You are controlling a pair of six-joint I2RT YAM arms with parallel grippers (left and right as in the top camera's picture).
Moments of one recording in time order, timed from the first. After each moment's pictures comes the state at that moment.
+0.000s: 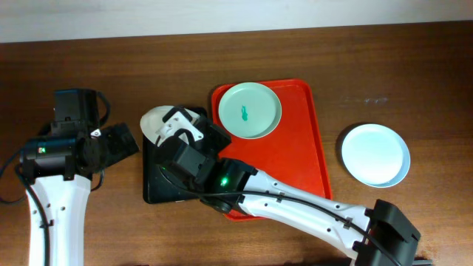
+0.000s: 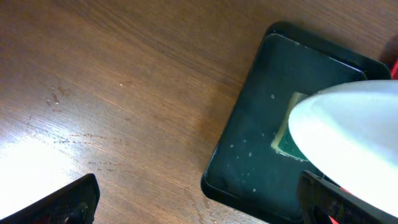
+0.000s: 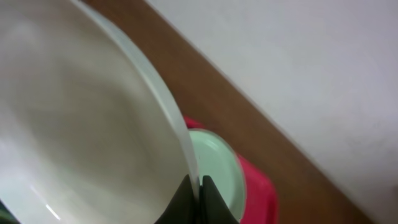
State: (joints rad) left arm 0.06 1.30 1.39 -1.27 -0.17 -0.39; right arm 1.05 1.76 1.42 -0.41 0.83 -0.07
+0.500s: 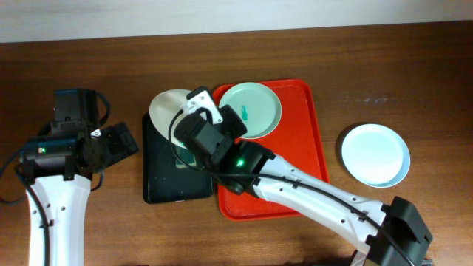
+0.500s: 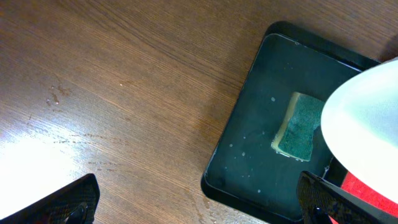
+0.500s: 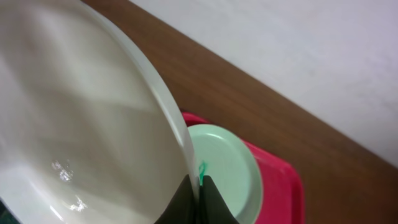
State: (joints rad) left arm 0.06 1.30 1.39 -1.27 -0.17 -0.39; right arm 0.95 1.72 1.42 -0.43 0.72 0.05
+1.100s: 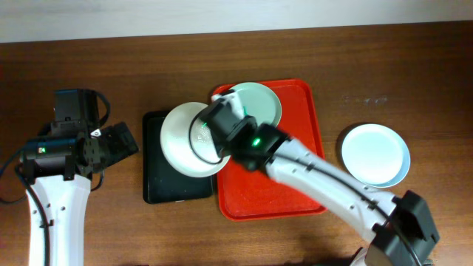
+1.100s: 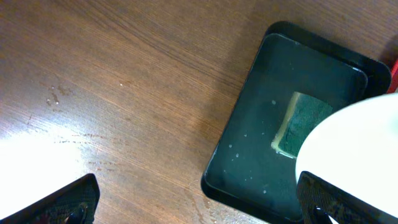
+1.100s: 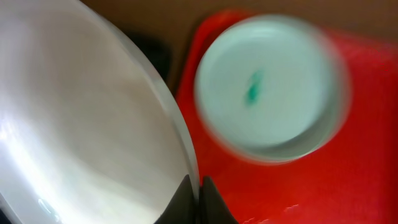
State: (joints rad) left arm 0.06 1.30 1.39 -1.27 -0.17 -0.39; right arm 0.78 1.71 1.43 -0.72 0.23 0.46
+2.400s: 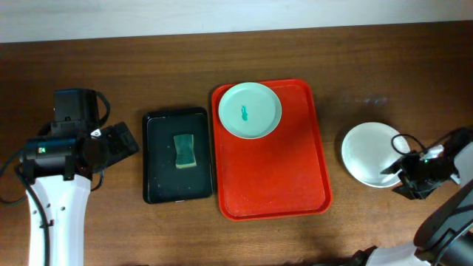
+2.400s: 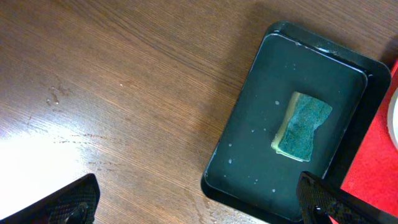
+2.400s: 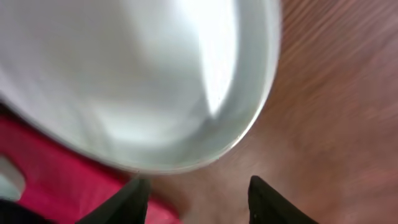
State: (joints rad) left arm 0.06 1.30 1.39 -1.27 -0.17 -0.39; right arm -0.71 1.69 1.08 -1.10 -0.34 0.26
